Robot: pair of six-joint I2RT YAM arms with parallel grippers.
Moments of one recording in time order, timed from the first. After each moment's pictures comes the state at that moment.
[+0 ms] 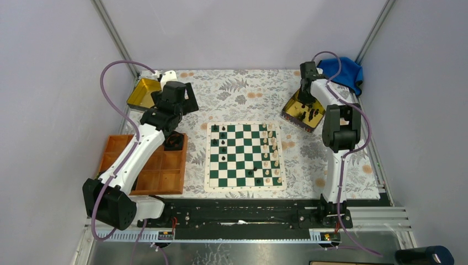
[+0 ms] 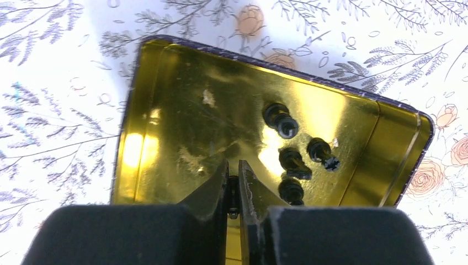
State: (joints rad) left arm -0.32 1.29 1.19 -0.51 -0.44 -0.41; right arm 0.09 2.22 1.82 -0.67 0.27 0.36
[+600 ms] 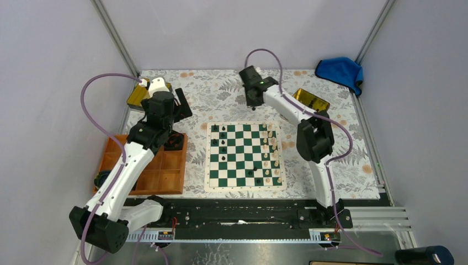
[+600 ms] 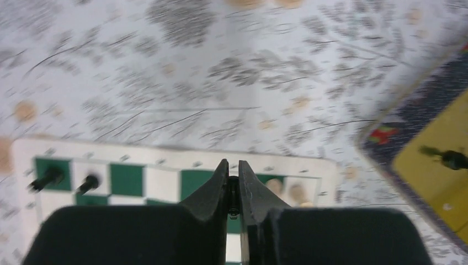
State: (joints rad) left arm -0.32 1.10 1.10 -0.51 -0.43 -0.43; right arm 0.53 2.21 1.99 -0.77 0.29 0.34
